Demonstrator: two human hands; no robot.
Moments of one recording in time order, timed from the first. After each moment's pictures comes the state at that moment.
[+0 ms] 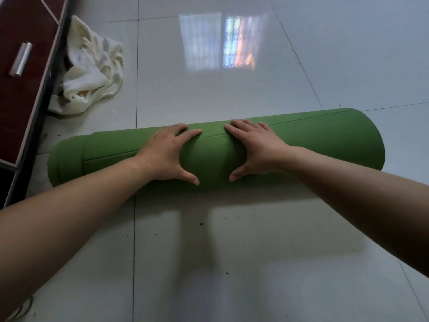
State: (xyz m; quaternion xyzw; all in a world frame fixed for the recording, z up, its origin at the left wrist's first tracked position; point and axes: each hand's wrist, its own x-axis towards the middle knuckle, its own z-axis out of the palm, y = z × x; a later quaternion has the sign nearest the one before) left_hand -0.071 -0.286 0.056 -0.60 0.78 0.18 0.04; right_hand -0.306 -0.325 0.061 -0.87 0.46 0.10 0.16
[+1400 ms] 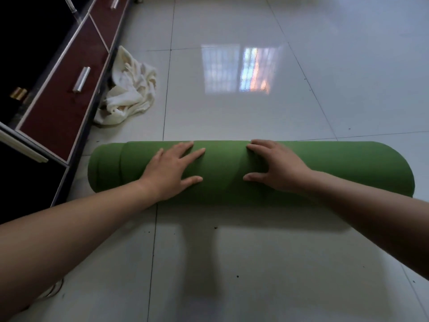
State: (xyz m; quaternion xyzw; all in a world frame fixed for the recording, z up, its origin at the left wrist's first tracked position) left_hand -0.046 -0.228 0.072 -0.64 0.76 0.09 0.01; right_hand -0.311 -0.286 0.093 -0.86 0.48 -0.01 0.18
